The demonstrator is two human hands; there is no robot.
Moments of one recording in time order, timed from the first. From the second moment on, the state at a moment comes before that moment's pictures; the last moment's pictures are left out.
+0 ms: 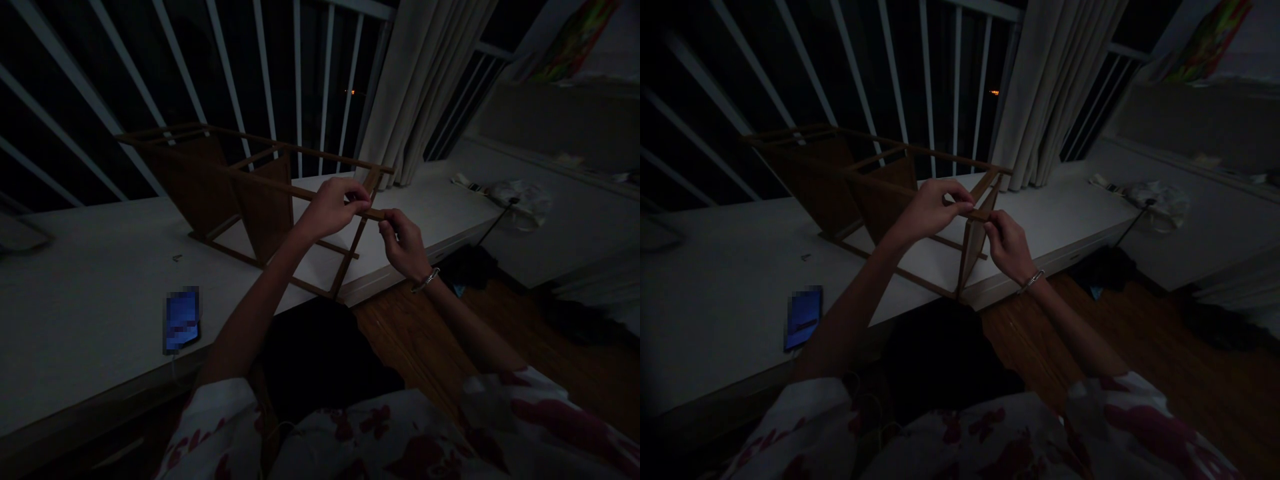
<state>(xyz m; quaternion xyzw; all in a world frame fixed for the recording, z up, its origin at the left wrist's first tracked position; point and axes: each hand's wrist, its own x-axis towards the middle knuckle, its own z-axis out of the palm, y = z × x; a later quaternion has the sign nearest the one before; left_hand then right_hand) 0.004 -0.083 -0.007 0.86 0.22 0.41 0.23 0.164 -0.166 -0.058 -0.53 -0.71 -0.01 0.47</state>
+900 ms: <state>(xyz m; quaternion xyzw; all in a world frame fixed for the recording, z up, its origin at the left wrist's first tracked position) 0.005 -0.087 -0.007 0.86 0.21 0.40 0.23 0.167 -0.176 -0.058 -0.54 -0.72 0.00 0.44</state>
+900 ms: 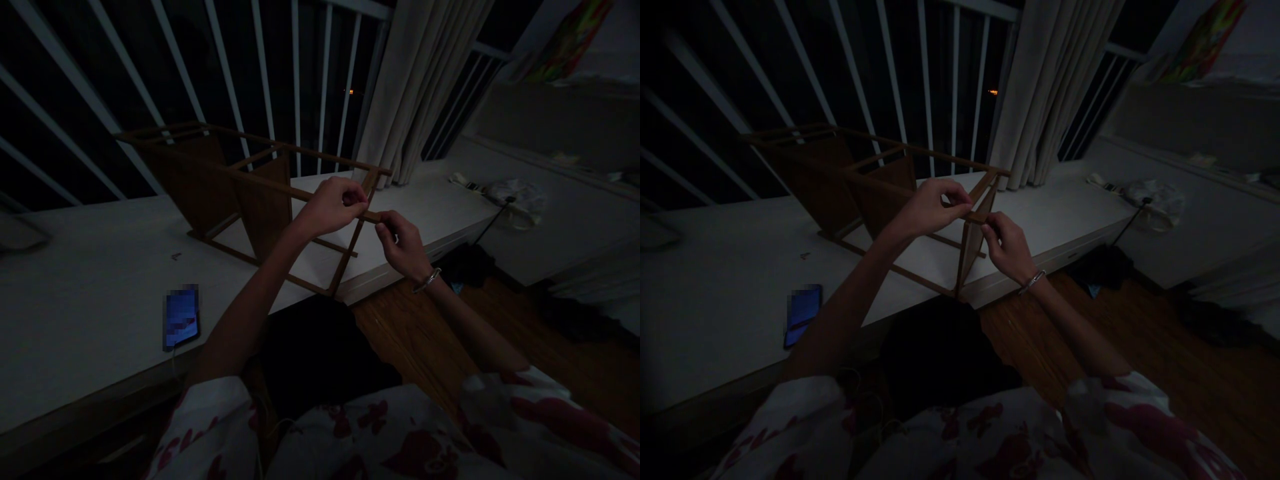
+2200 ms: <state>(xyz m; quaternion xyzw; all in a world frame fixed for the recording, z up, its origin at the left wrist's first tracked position) -0.001 -0.097 -0.017 0.86 0.18 0.41 0.25 0.154 -0.179 -0.043 -0.54 -0.63 0.29 0.46</state>
